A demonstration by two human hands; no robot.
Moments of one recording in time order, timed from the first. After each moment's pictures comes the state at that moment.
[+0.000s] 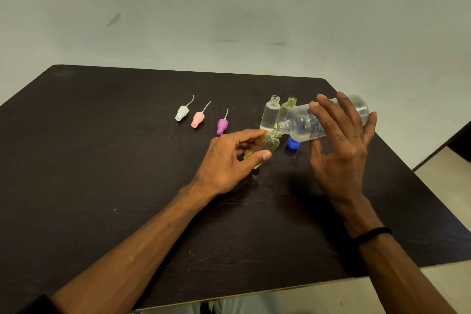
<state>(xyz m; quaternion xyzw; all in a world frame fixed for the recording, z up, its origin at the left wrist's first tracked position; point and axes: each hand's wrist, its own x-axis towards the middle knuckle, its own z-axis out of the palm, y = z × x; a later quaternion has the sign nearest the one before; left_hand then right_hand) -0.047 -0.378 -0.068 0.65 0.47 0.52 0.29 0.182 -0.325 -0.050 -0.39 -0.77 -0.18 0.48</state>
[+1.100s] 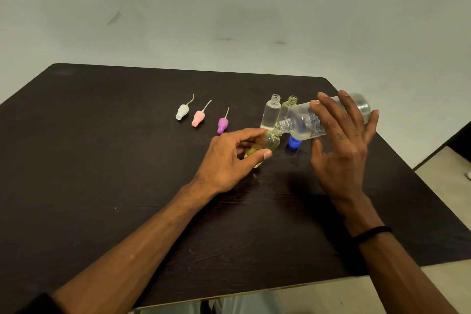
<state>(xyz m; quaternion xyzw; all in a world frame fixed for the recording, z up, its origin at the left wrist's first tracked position) -0.048 -0.378 -0.067 0.66 0.47 0.52 0.29 0.182 -0.323 -0.050 -0.39 -0.77 -0.19 0.47</state>
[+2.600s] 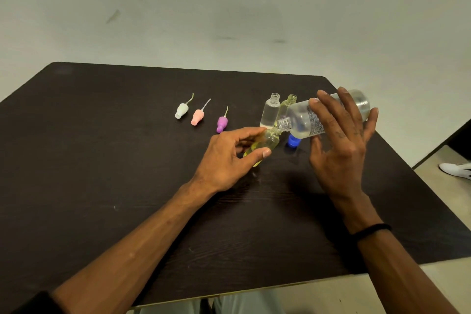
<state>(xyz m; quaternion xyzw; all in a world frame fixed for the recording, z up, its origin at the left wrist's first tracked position) -0.048 -0.378 -0.067 0.66 0.47 0.51 0.29 0.183 -0.322 -0.051 -0.38 -0.77 -0.20 0.48</state>
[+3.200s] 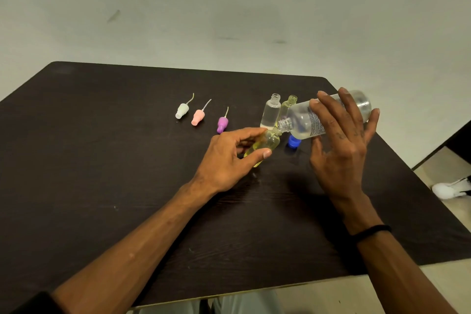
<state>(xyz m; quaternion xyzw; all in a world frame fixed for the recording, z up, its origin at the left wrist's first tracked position) -0.048 -0.379 -0.067 0.66 0.47 0.51 0.29 0.183 -0.322 -0.051 -0.38 -0.77 -0.20 0.48</state>
